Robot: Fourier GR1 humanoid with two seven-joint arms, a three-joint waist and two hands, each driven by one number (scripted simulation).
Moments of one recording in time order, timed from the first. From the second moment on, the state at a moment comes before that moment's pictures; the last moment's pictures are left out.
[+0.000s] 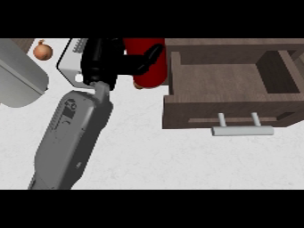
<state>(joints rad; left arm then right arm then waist) -0.77 0.00 -0.06 -1.30 0.23 0.39 0.18 0.47 0.00 -0.72 -2.29 -0.57 0.49 0.25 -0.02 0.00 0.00</state>
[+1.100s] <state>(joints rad) -1.24 0.00 -0.20 -0.80 0.46 0.59 0.06 0.41 -0.04 -0.68 -2.27 -0.56 0.45 0.26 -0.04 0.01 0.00</state>
